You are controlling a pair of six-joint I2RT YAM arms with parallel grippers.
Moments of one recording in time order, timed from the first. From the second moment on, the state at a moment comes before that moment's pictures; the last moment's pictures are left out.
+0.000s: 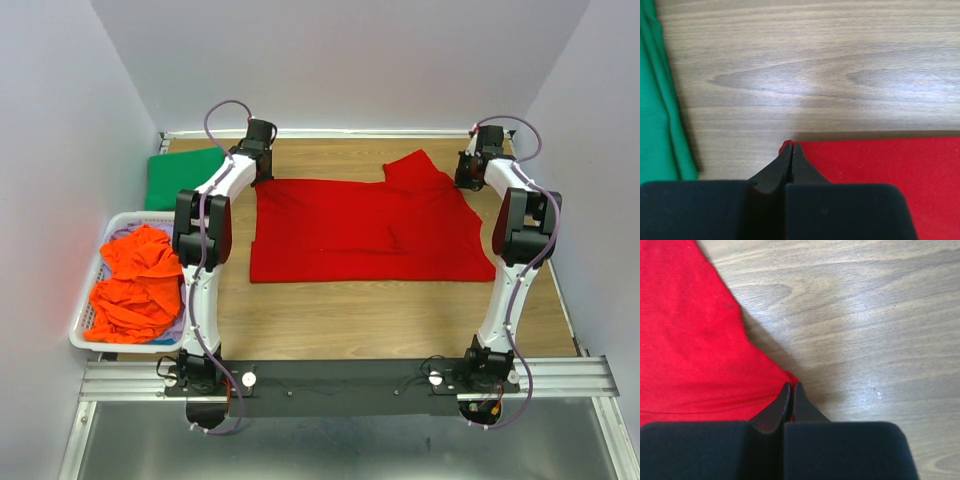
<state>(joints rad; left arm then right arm) -0.20 2.27 1.87 -0.48 -0.22 -0.14 -0.12 2.24 1.74 -0.40 -0.08 0.06</state>
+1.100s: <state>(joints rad) -0.20 1.98 1.55 -0.41 -0.22 -0.15 -0.13 1.91 1.43 -0.39 -0.06 0.16</state>
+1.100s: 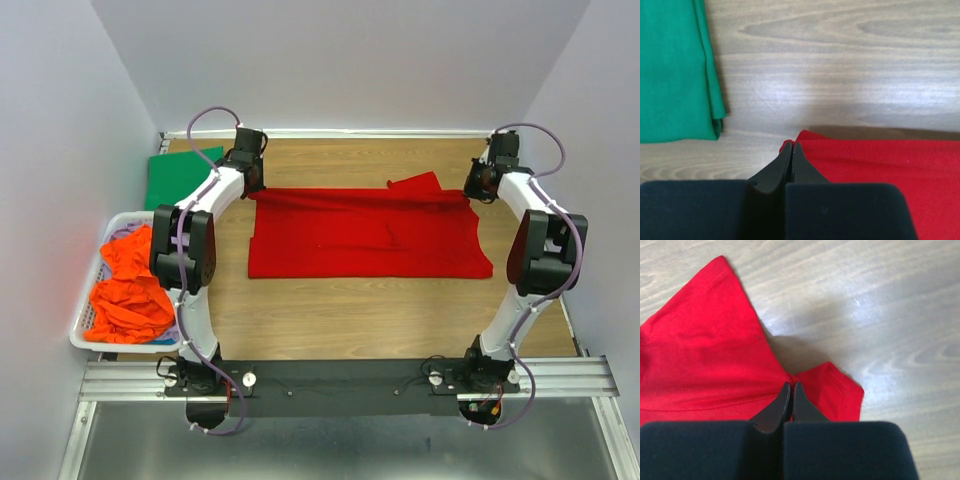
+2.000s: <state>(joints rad) -0.20 1.92 1.31 -0.38 -0.17 -0.23 -0.14 1.84 1.19 -0.33 0.07 0.27</state>
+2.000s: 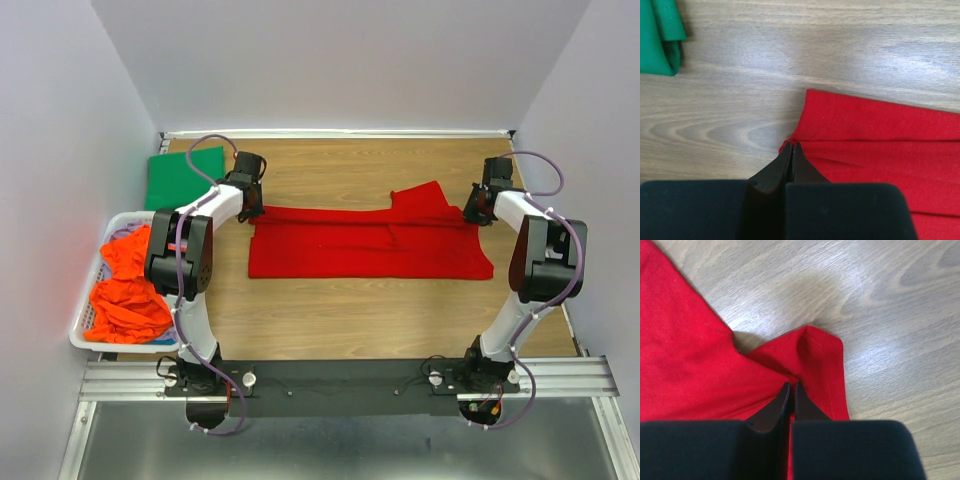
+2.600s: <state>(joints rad) -0.20 1.82 1.27 -0.43 -0.15 -0.29 -0.14 1.80 1.29 -0.35 0.05 0.25</state>
